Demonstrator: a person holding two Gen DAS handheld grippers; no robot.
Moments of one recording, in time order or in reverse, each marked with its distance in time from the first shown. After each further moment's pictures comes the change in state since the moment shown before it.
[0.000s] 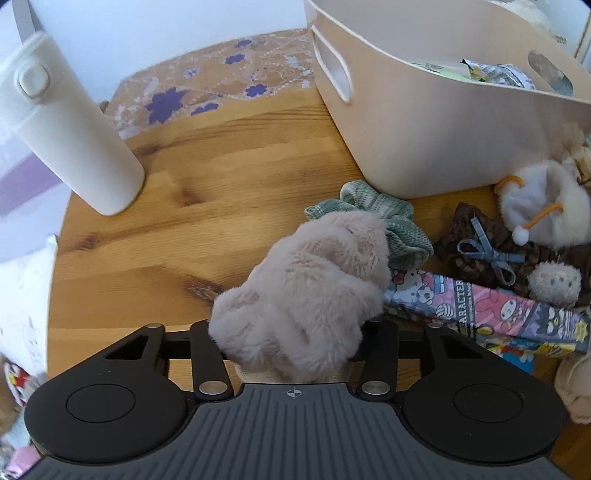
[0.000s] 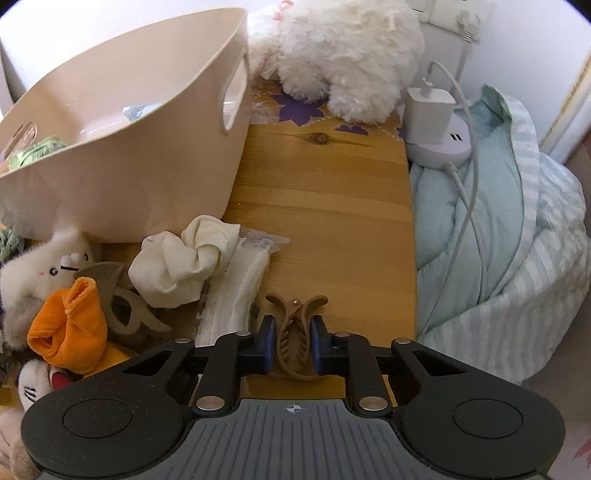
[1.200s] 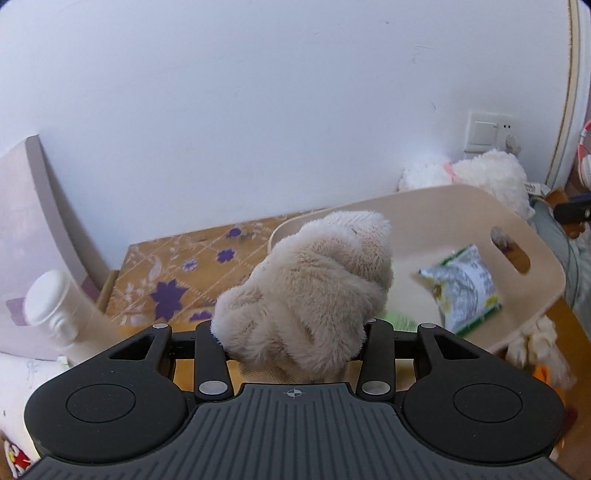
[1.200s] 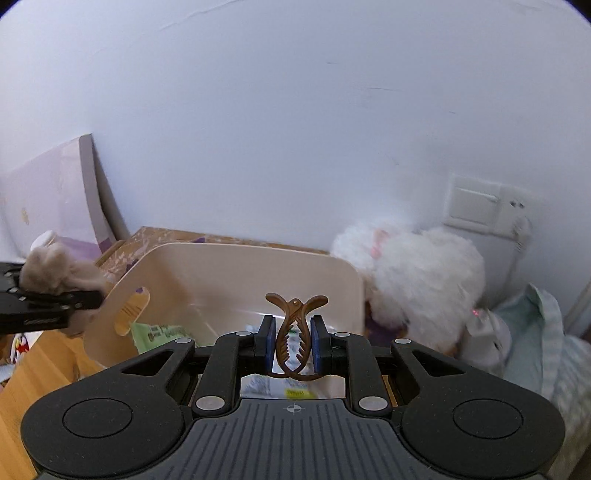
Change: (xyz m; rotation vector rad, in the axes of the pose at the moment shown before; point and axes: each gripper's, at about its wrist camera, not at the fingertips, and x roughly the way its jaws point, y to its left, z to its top) left arm -0.092 -0.030 0.112 -0.010 -0.402 -0.003; right arm -0.111 0.062 0.097 -0.135 -0.425 0.178
